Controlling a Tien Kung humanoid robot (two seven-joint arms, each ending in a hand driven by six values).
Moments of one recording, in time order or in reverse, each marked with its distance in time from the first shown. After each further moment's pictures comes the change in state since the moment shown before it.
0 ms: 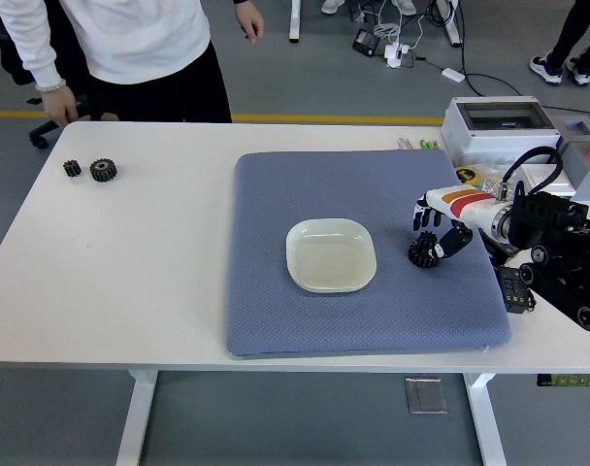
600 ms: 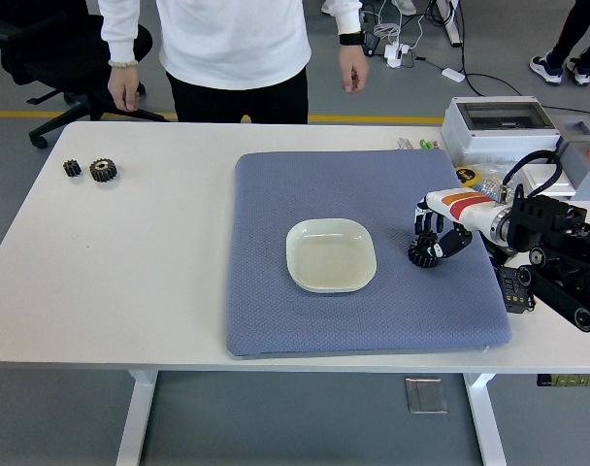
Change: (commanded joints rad) left arm -0.004 0.000 0.005 0.000 -0.004 0.000 0.001; right arm -0.004 0.008 -0.006 -0.017 0.018 0.001 0.000
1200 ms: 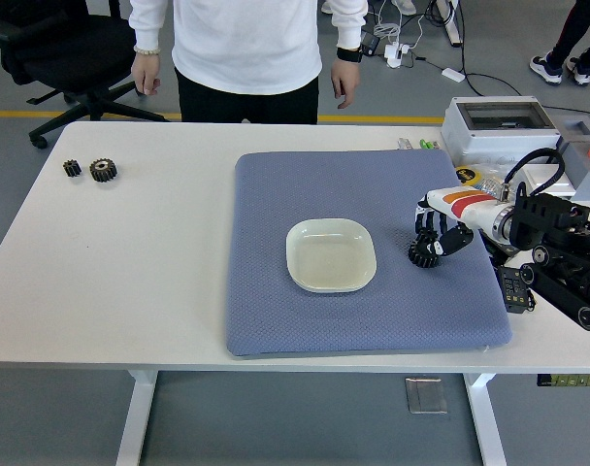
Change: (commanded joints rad) left arm 0.001 0.000 -0.009 0.000 0.009 0.000 0.001; right arm 0.003 -0.014 0.012 0.016 -0.002 0.003 0.010
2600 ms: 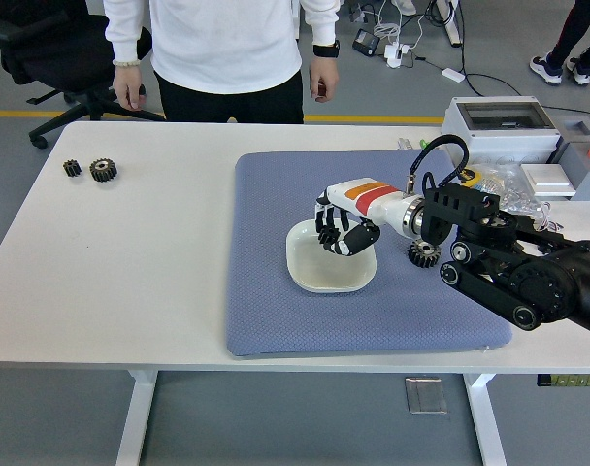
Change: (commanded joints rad) left arm 0.004 0.005 0.000 0.000 0.009 0.001 0.000; right arm 0.075 0.145 -0.031 0.182 0.034 0.008 -0.060
